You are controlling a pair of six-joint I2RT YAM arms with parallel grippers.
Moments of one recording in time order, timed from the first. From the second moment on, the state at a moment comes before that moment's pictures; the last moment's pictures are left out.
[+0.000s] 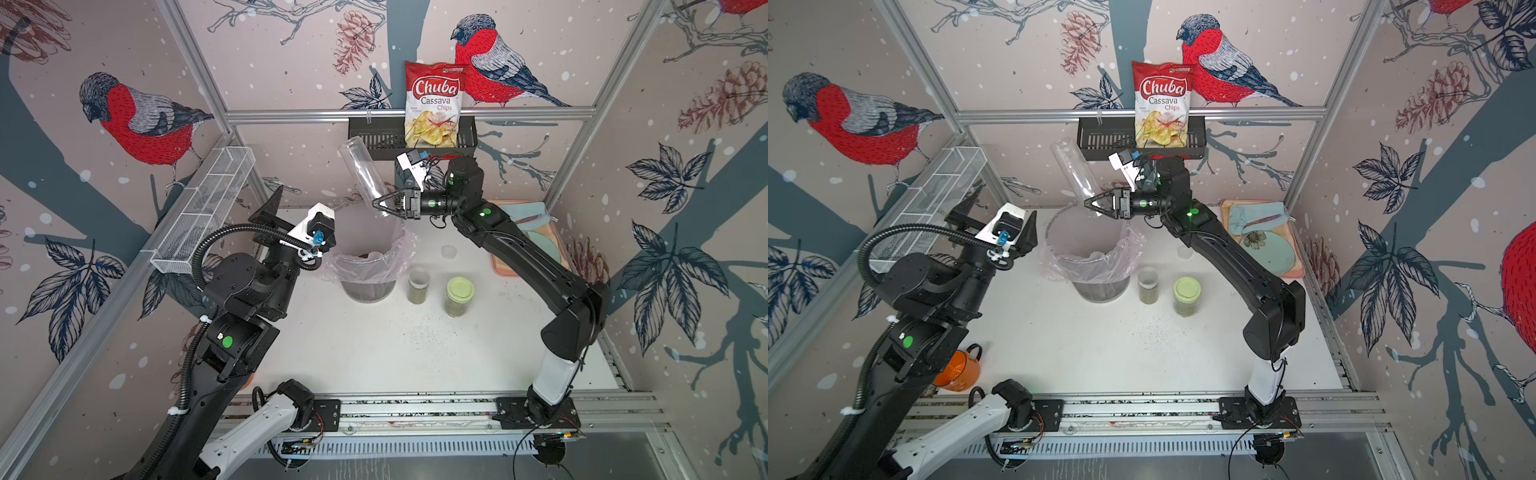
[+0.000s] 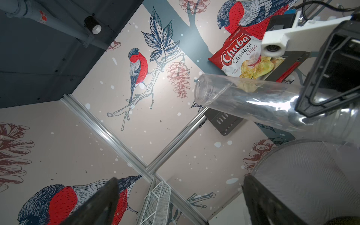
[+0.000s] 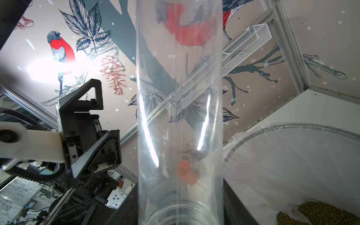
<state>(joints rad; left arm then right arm) -0.54 0.79 1.23 -0.18 -0.34 0.89 0.66 1.79 1.85 -0.07 -0.95 0.64</state>
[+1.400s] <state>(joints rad) -0.54 0.78 1.18 -0.15 -0.21 0.72 0.29 1.53 1.52 -0.55 -0.25 0.34</state>
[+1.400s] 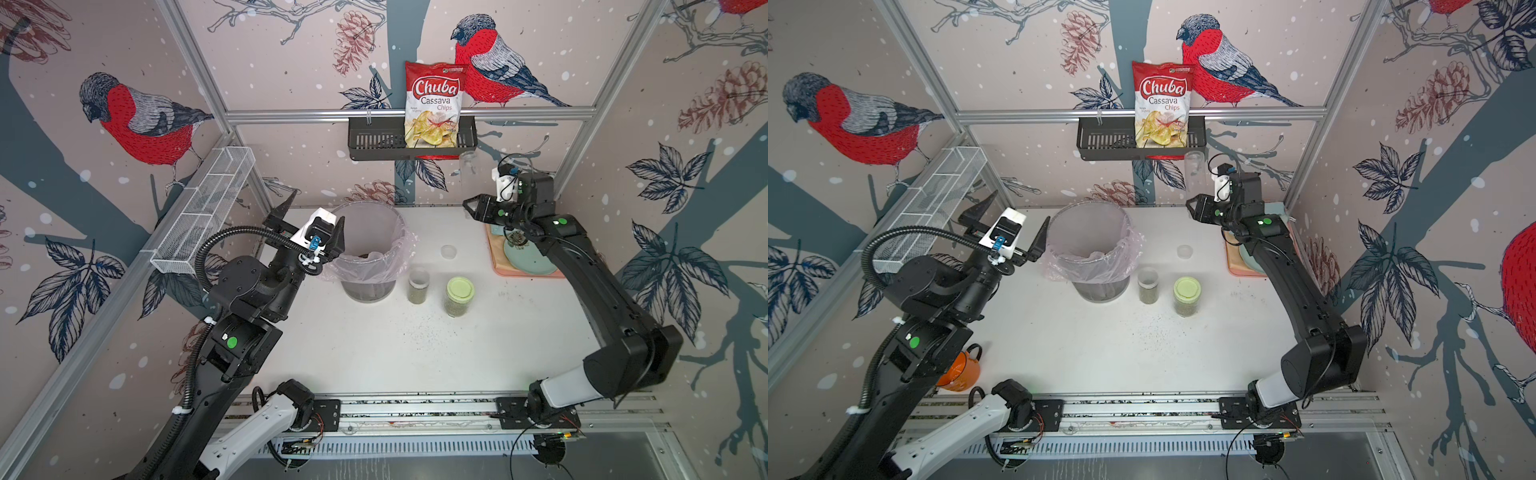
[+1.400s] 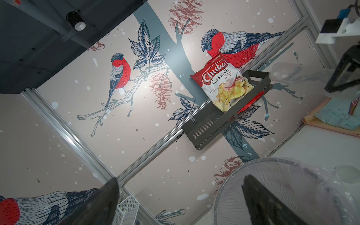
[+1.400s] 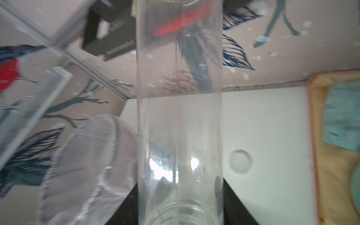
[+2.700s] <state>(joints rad) -0.55 0.80 1.05 -0.02 -0.21 0.47 0.27 1.98 1.42 -0.71 0.21 0.28</state>
